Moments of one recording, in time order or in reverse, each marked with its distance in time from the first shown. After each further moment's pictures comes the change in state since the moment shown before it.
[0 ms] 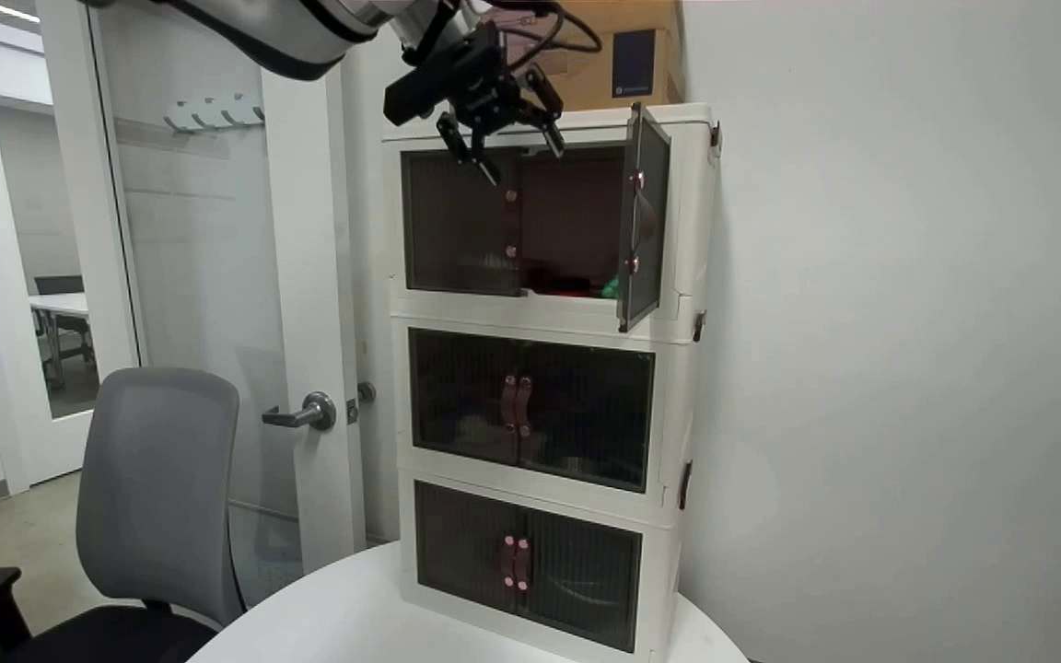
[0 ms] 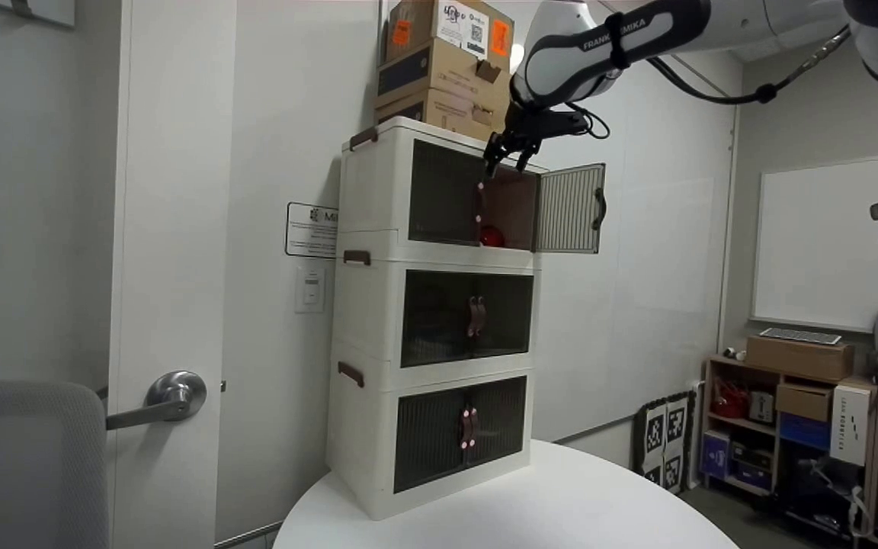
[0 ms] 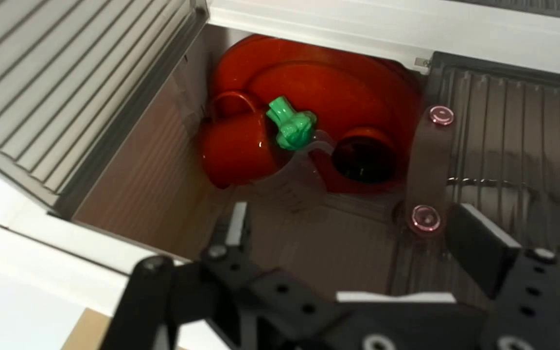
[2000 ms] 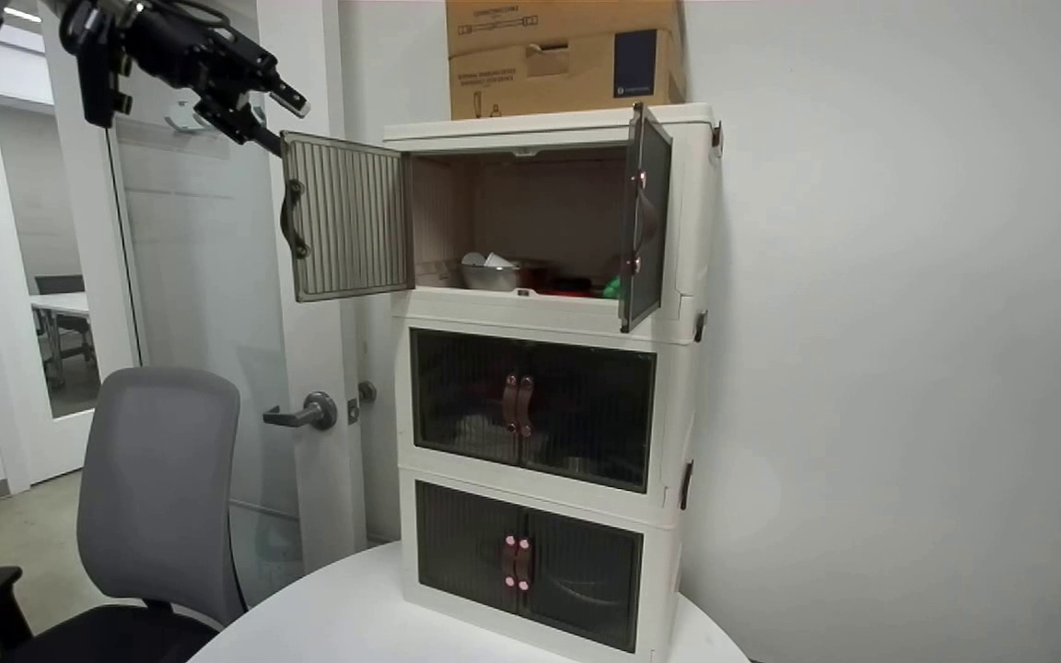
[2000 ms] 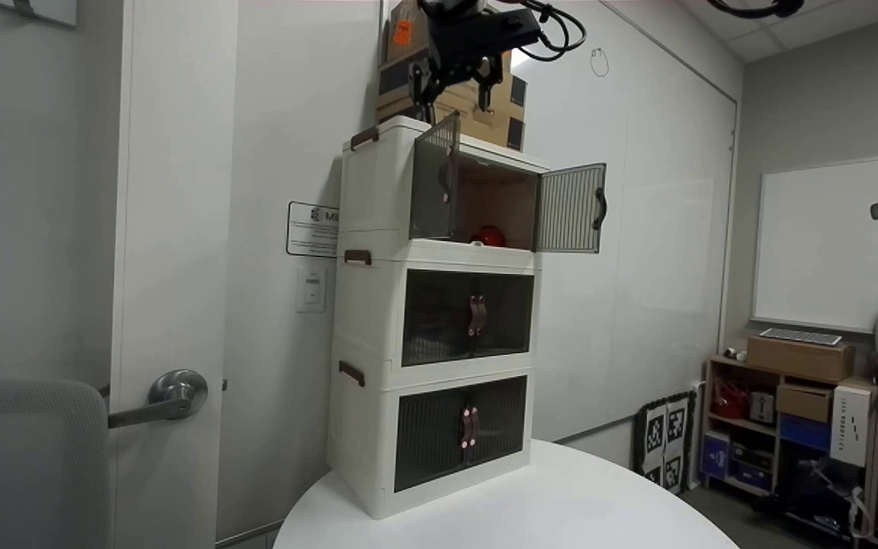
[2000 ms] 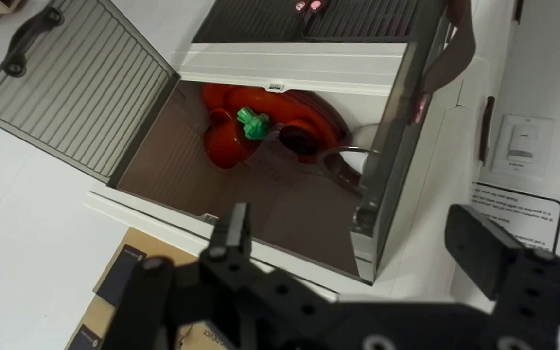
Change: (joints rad) arm 0.476 -0.208 0.024 -0.230 -0.538 -0.429 0.870
